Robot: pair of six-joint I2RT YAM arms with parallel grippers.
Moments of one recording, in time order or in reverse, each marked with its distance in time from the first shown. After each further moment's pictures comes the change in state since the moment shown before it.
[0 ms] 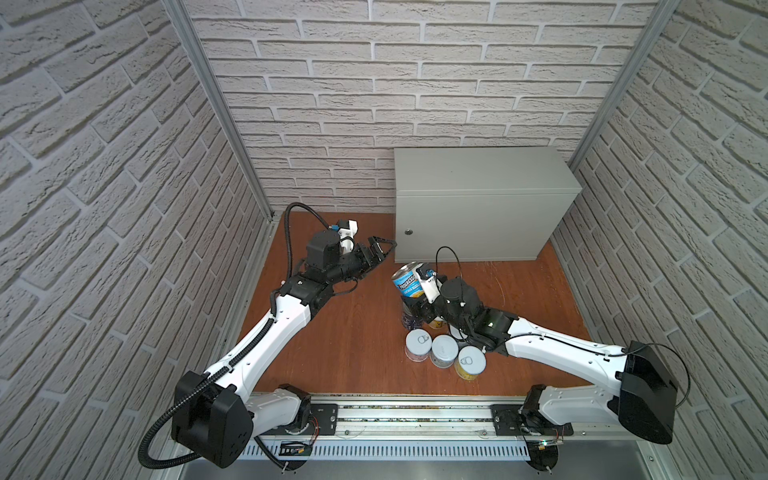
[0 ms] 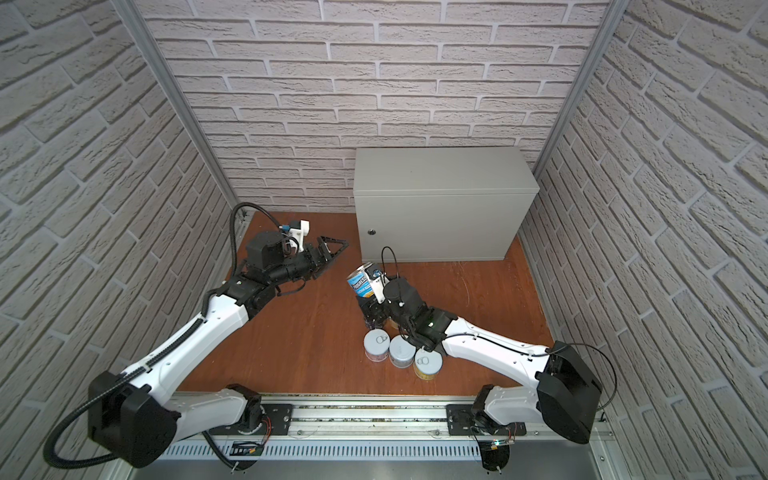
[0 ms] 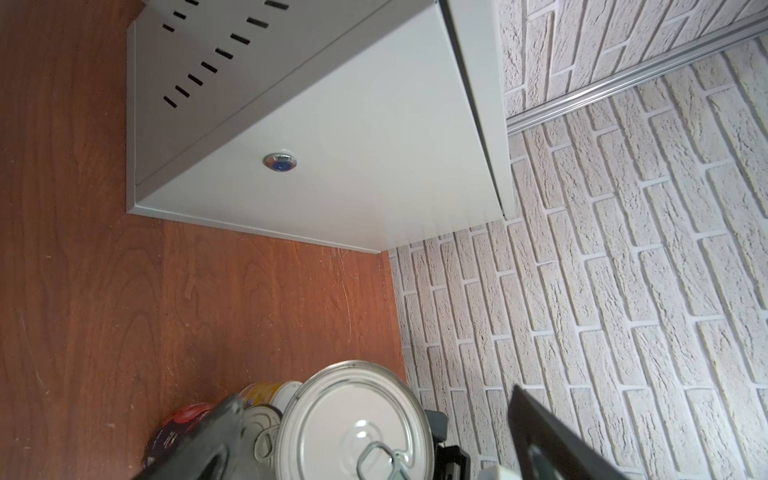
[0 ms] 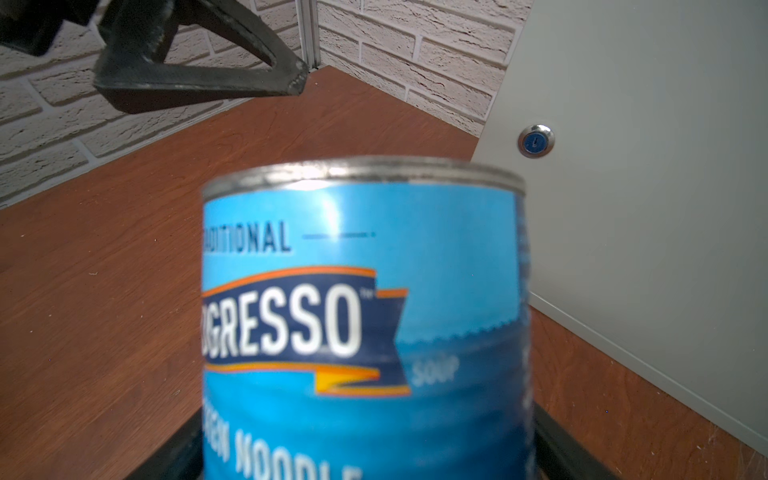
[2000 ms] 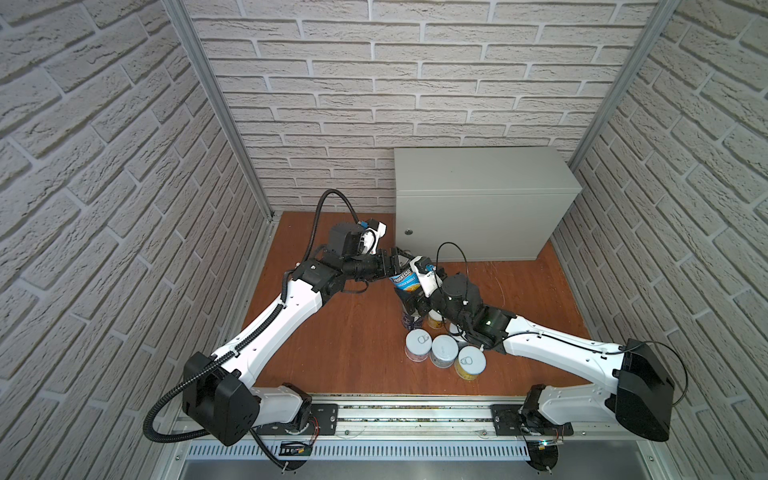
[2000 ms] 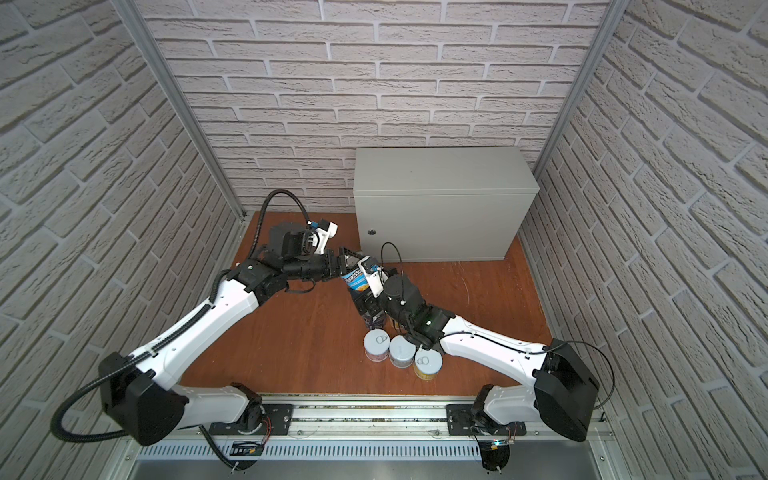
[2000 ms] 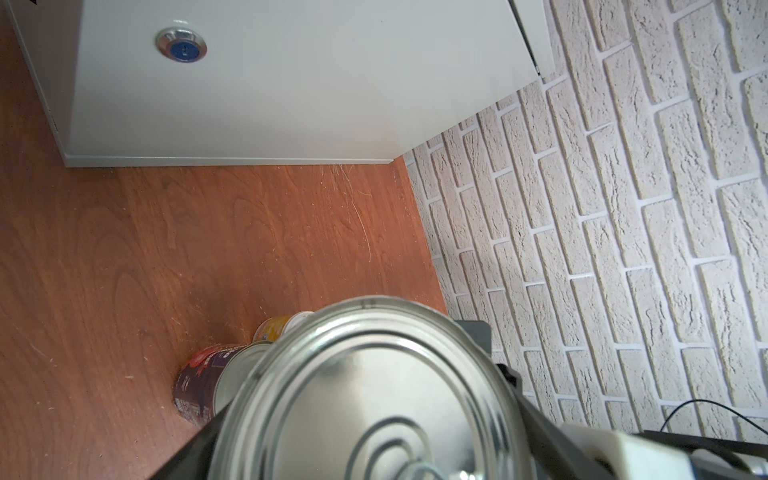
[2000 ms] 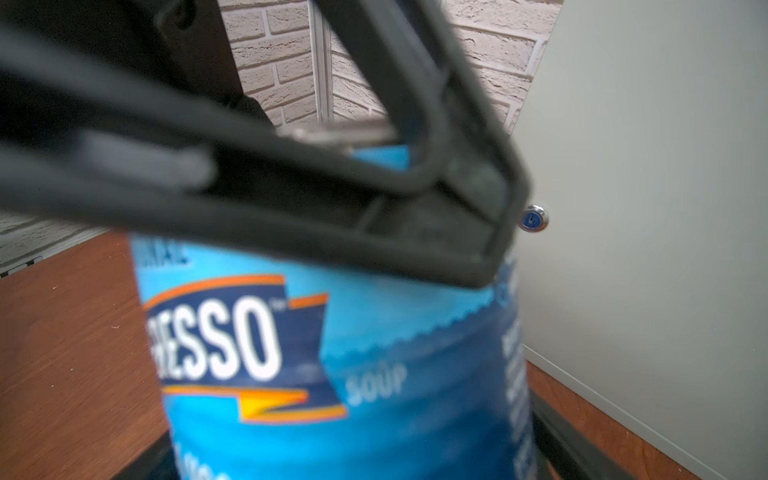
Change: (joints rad) left arm -0.123 0.113 0.214 -0.322 0.085 0.243; right arm -0.002 0.032 0.022 0.153 -0.018 -0.033
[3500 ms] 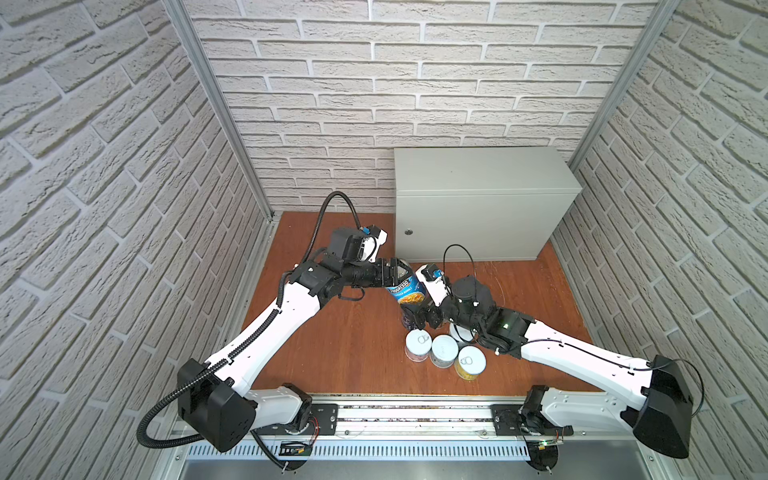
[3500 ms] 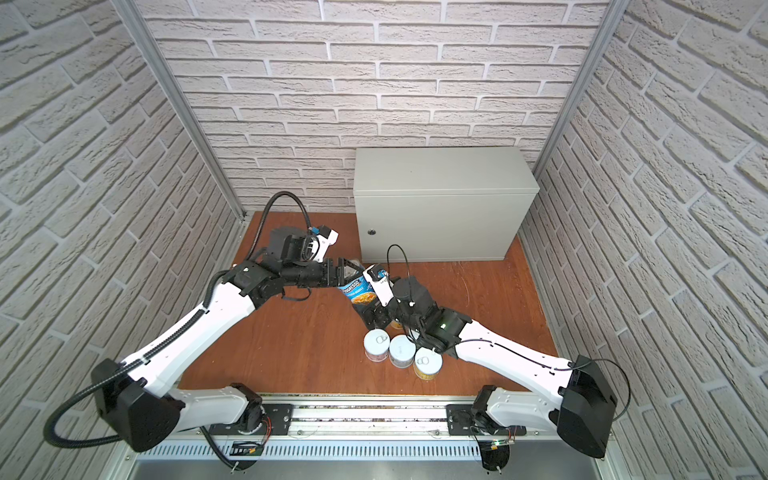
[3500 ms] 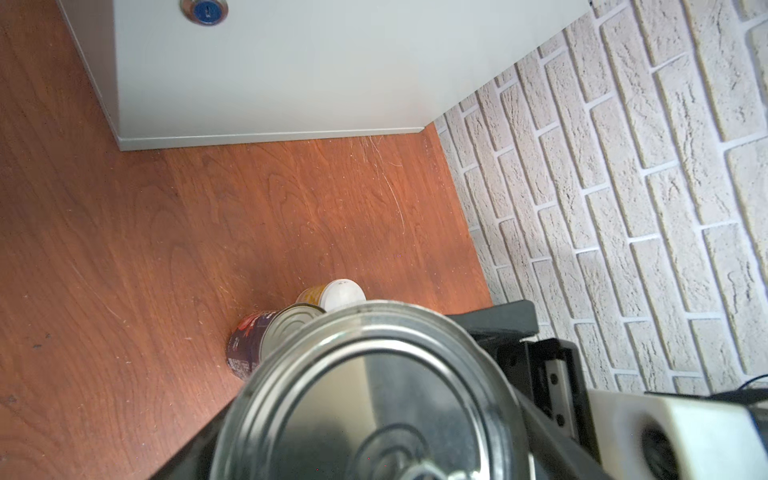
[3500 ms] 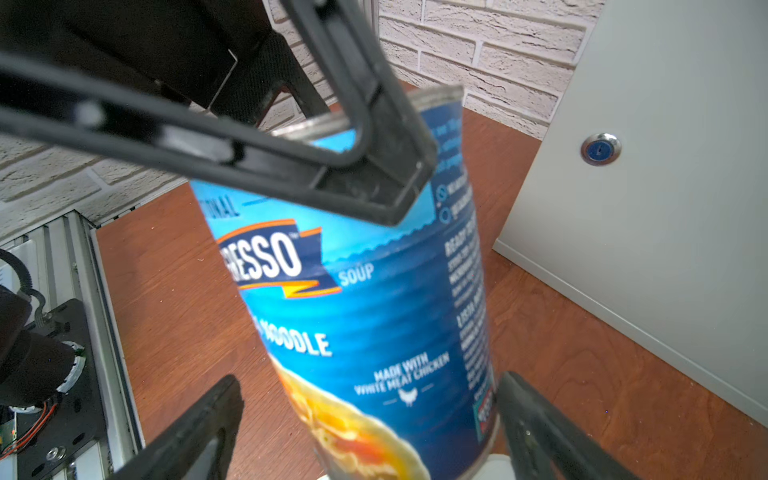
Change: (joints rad) left arm -0.020 -0.031 0.013 -0.150 -0.055 0.134; right arm -0.002 -0.130 -0.005 -0.251 -0.175 0.059
